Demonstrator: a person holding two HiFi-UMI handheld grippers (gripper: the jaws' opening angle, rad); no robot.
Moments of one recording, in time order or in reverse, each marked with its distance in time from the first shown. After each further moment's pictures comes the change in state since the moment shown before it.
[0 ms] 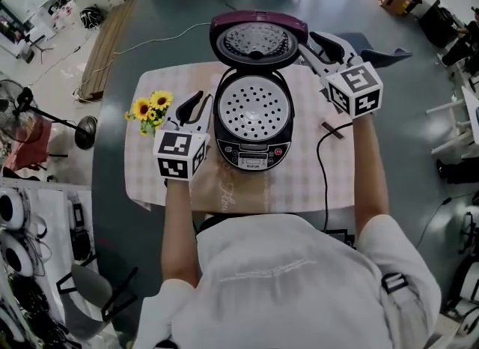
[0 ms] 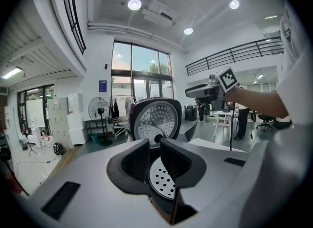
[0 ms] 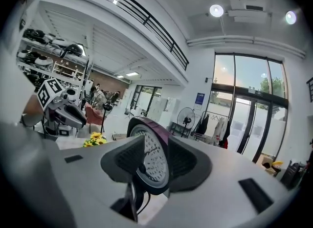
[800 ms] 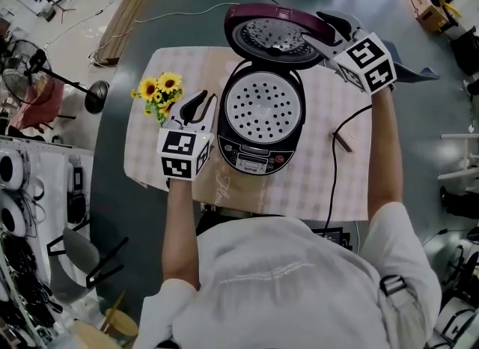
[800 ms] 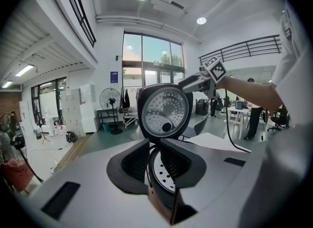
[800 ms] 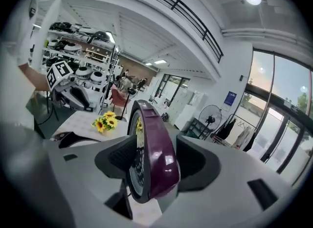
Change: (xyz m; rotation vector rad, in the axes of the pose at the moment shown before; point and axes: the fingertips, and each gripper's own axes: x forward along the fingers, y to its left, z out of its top) left arm 0.014 0.007 -0.032 -0.073 0.110 0.132; right arm 0.085 -0.015 -0.015 -0.240 0.126 0.296
